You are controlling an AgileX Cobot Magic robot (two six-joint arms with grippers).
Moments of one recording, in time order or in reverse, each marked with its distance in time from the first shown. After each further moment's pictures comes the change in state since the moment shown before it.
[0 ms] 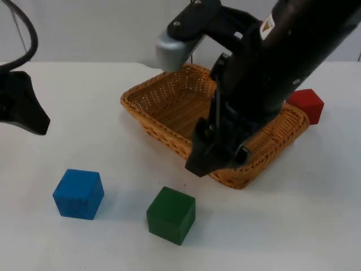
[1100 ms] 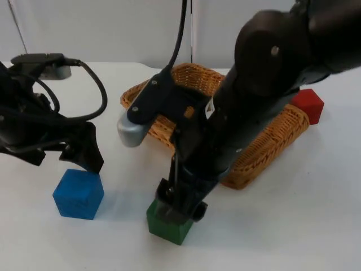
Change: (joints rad) right arm 0.071 0.222 -0.002 0.024 -0.208 -0.039; left arm -0.127 0.370 -0.090 -0.089 -0.137 0.137
